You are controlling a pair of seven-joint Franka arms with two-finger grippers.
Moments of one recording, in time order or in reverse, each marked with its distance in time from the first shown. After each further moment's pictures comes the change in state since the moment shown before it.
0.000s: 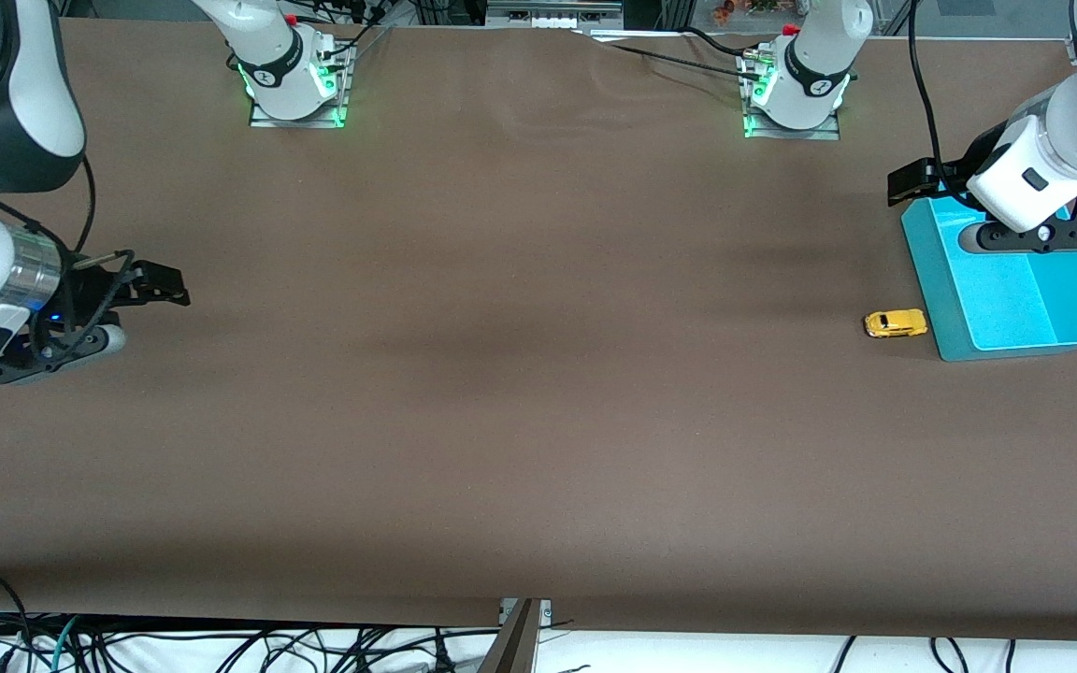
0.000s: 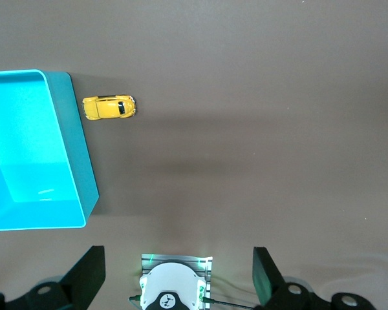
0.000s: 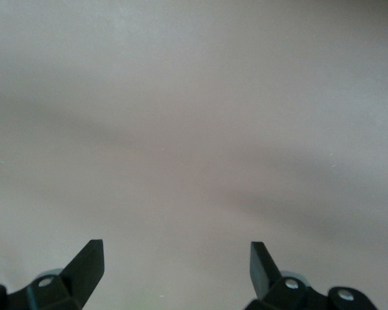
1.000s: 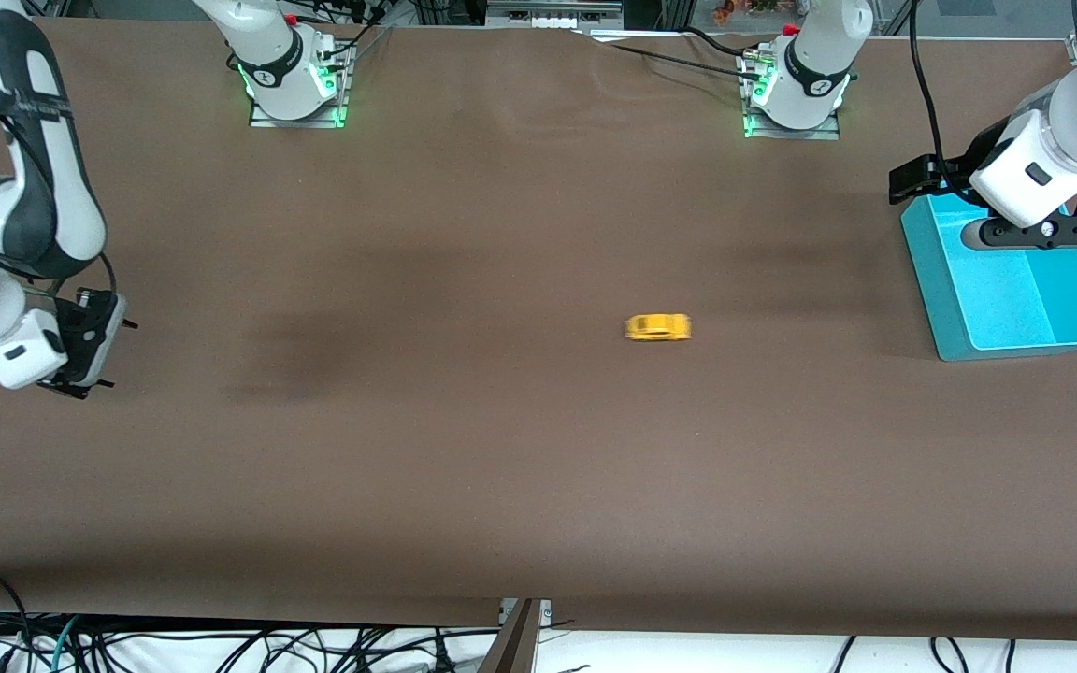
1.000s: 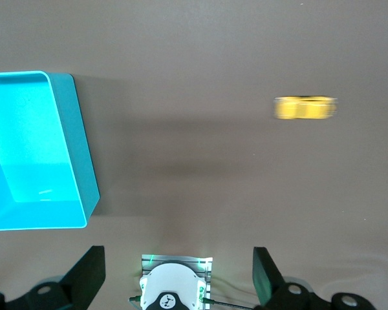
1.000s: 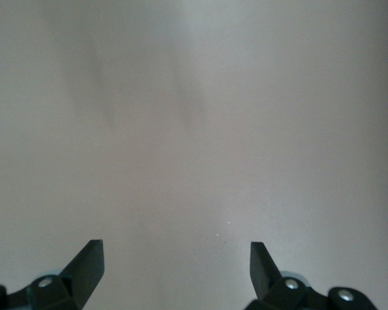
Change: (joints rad) left arm -0.001 -0.009 0.002 0.000 0.000 0.000 0.000; right arm -0.018 0.014 -0.235 -0.335 -0.014 0.468 -1.217
